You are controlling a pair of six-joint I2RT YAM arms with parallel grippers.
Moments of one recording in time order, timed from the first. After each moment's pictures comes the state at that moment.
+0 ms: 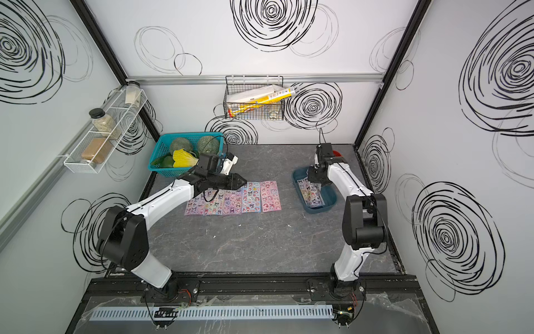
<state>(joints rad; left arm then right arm) -0.36 1.63 1.19 -0.32 0.53 -0.31 0.11 1.75 1.39 -0.72 -0.01 0.17</state>
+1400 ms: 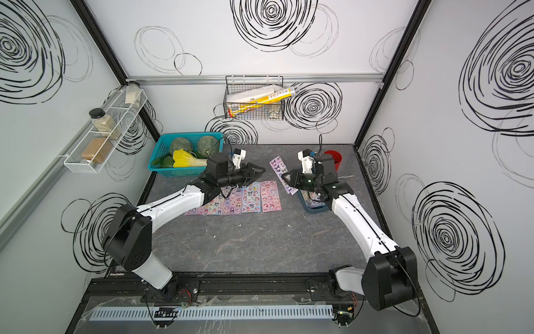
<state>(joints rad) -0.51 1.65 1.15 0.20 0.58 -1.05 0.29 1.28 1.03 -0.31 -0.57 0.58</state>
